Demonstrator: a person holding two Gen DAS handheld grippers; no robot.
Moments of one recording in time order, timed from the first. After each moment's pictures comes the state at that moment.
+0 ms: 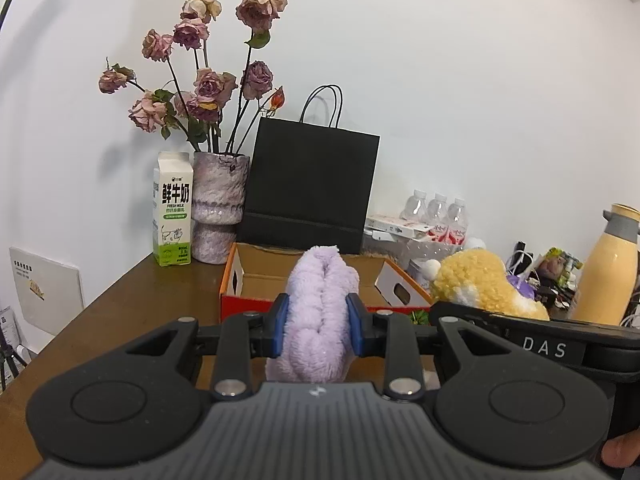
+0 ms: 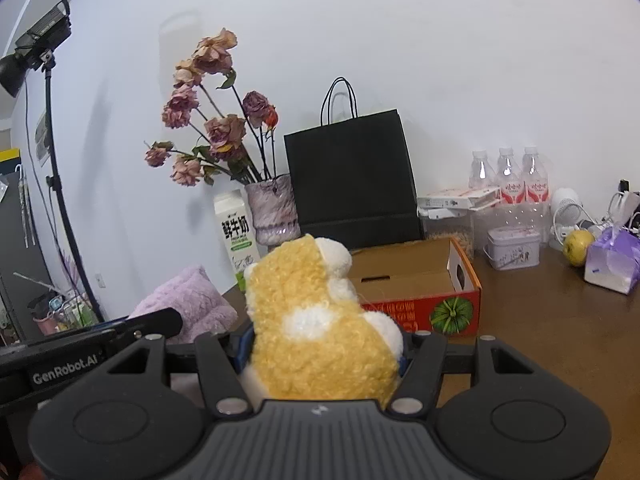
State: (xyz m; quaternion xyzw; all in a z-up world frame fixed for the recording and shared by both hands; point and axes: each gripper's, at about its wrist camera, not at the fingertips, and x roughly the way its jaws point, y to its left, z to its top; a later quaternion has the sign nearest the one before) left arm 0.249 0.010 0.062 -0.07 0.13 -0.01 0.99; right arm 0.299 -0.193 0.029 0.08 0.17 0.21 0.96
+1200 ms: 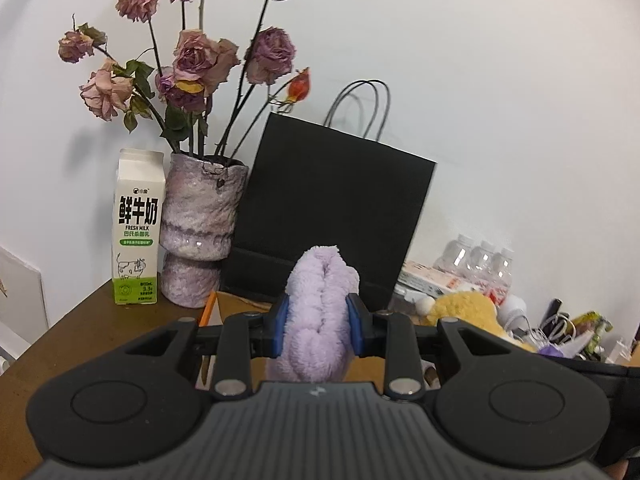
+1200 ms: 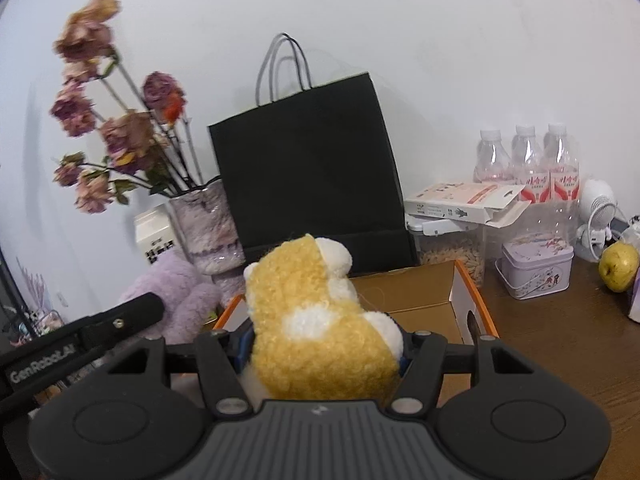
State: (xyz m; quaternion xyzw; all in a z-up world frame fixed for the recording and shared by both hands) left arm 0.443 0.044 0.079 -0.13 0.13 -0.01 0.98; right arm 0.512 -0.174 0.042 0.11 0.23 0.17 0.95
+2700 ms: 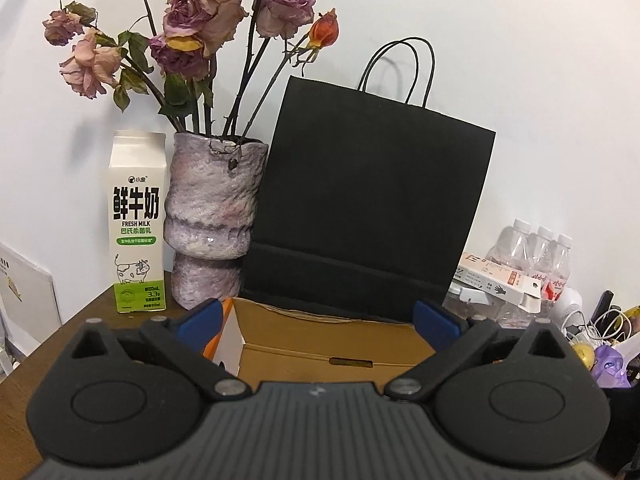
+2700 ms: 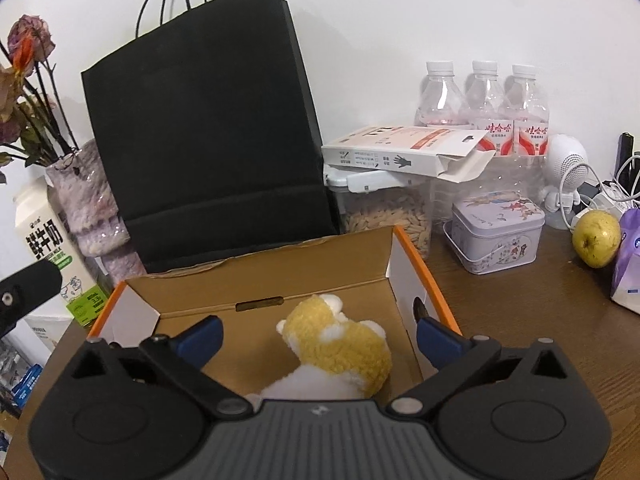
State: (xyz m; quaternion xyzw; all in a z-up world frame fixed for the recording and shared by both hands) left arm 0.516 0.049 0.057 -0.11 0.15 0.04 0.98; right arm 0.603 -0.176 -0.008 0.09 0.31 0.06 0.95
